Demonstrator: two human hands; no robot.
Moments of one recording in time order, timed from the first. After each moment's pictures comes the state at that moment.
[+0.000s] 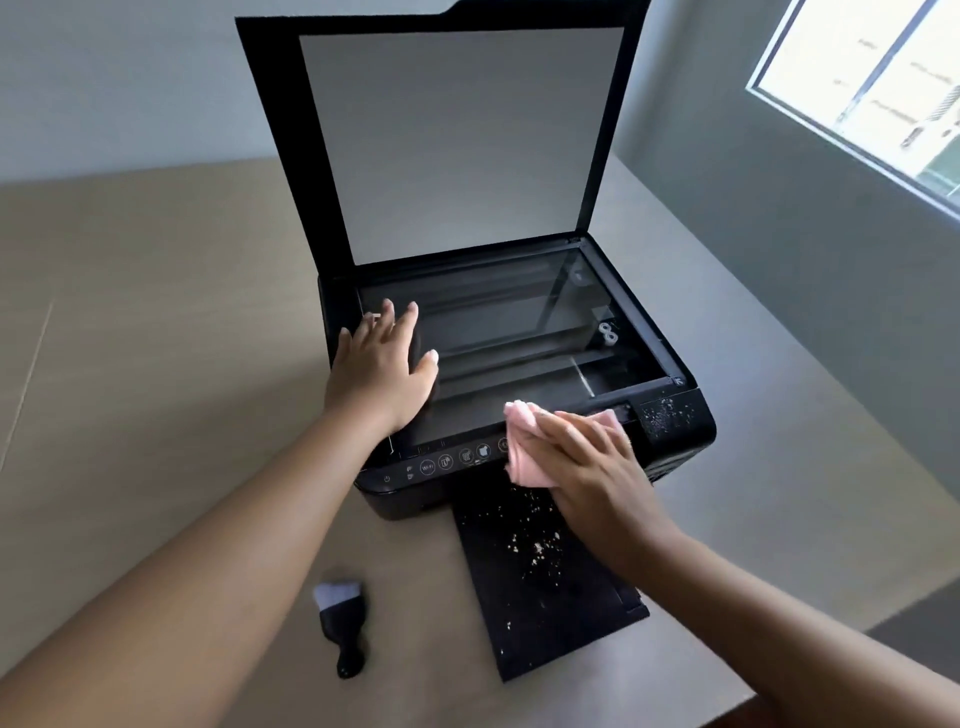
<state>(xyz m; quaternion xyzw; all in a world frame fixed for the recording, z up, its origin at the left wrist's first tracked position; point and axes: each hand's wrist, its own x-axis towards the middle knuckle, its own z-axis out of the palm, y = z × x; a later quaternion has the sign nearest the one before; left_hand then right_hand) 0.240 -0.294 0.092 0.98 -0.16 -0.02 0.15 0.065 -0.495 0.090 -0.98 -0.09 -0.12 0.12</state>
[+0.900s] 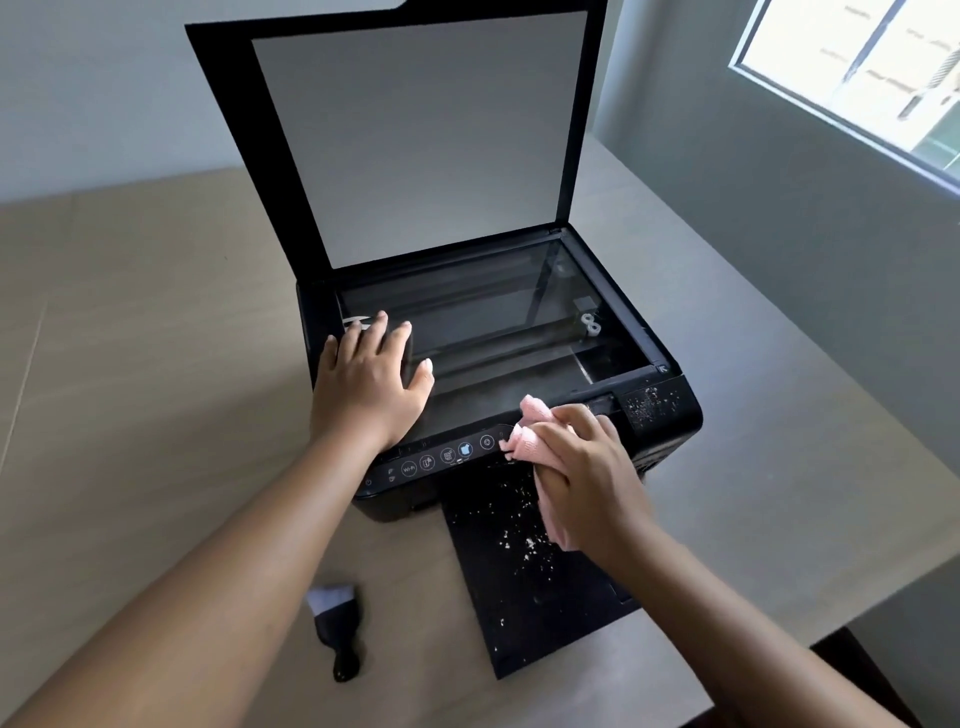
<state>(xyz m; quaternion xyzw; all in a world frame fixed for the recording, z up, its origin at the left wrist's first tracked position) 0.225 -0.301 0.084 0.98 -0.16 0.06 0.09 0.059 -0.489 0.095 -0.95 0.04 -0.14 0.28</state>
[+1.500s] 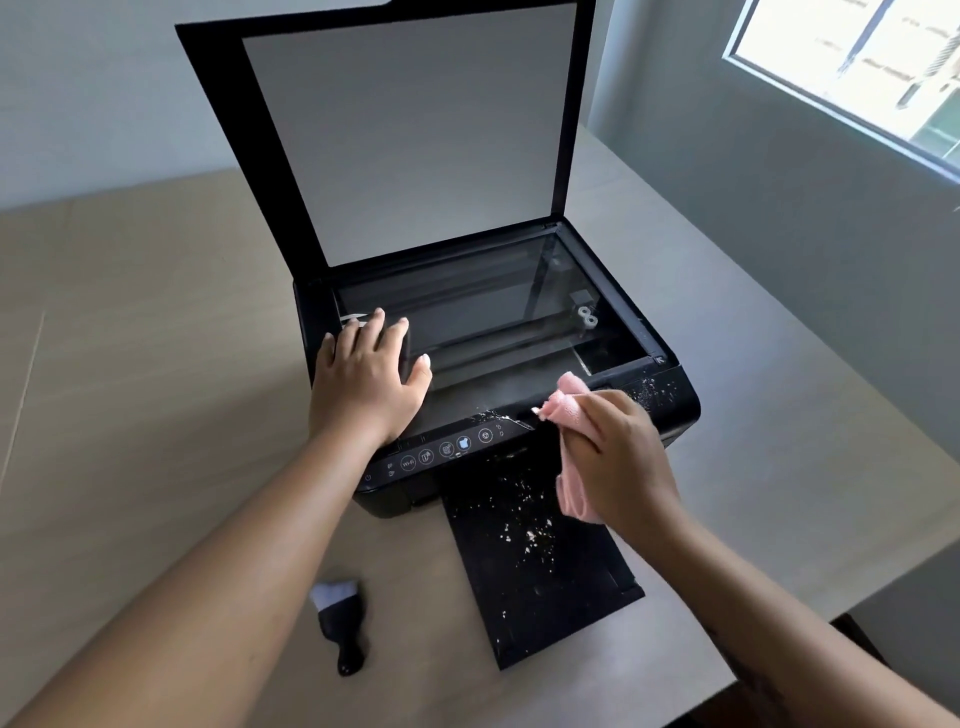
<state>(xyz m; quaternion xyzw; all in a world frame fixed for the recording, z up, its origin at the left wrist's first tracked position) 0.226 -0.302 0.084 0.98 -0.17 0.08 0.09 0.060 -0.511 0.102 -0.91 0.13 -0.14 0.36</state>
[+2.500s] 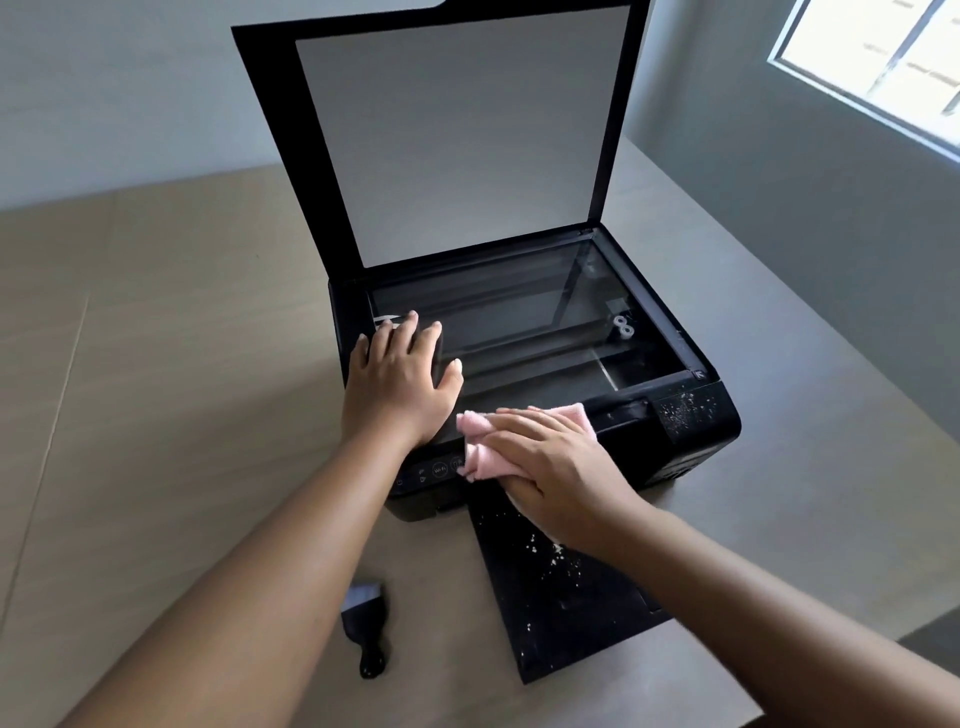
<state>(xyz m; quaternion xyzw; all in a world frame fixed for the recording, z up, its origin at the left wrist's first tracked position) 0.226 -0.302 0.085 0.98 -0.16 0.07 0.10 0.088 -0.464 0.105 -0.95 -0.17 -0.07 0.26</state>
